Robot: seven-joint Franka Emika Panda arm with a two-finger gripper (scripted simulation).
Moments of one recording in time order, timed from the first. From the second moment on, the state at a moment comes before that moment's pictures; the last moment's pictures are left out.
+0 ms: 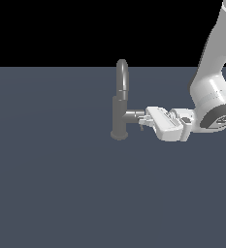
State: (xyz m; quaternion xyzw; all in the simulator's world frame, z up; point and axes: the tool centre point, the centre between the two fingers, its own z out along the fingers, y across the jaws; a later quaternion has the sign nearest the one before) arm 0.013 -0.104 0.108 -0.51 0.49 0.49 0.51
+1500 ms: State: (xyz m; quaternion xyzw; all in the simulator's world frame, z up) arm 0.041 -0.124 0.063 -0.50 0.50 0.50 0.51
